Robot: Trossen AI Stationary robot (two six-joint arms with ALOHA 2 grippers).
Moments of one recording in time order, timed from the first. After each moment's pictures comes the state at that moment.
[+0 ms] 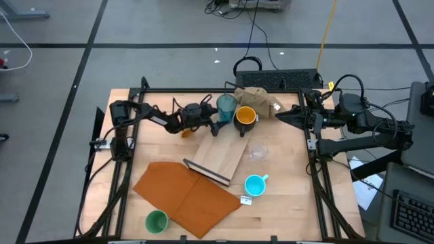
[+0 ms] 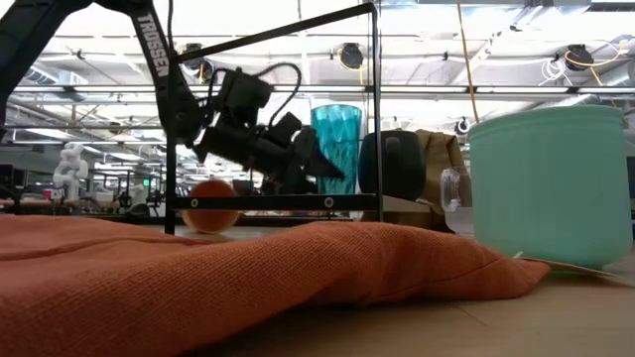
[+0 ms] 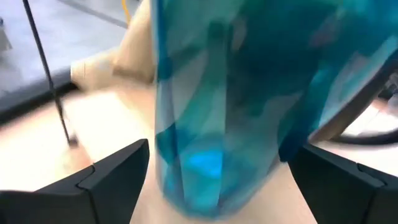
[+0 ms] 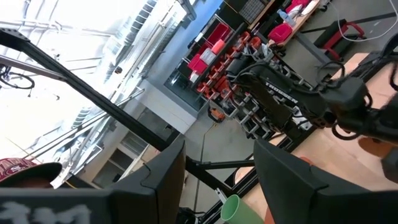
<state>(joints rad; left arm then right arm) 0.37 1.94 0.80 0.88 0.05 -0.21 -0.05 0.68 0.93 -0.16 -0.08 0.93</state>
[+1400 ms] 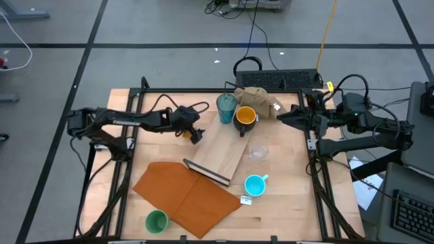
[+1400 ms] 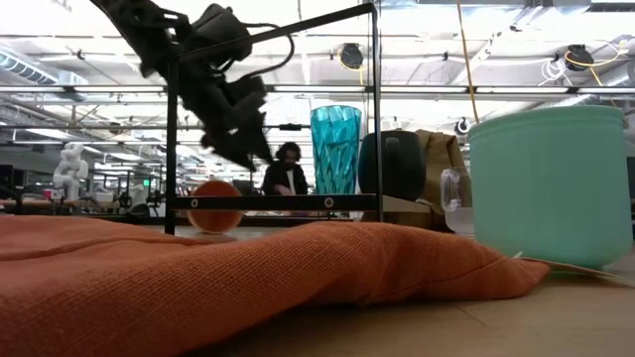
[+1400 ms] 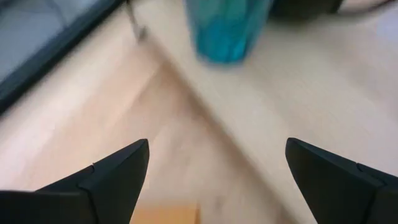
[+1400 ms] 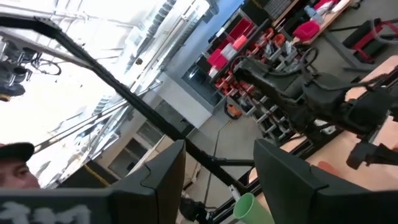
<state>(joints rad) 0.26 1.44 0.80 -0.15 -0.18 -0.21 -0.05 0.68 0.93 -0.10 -0.16 0.90</state>
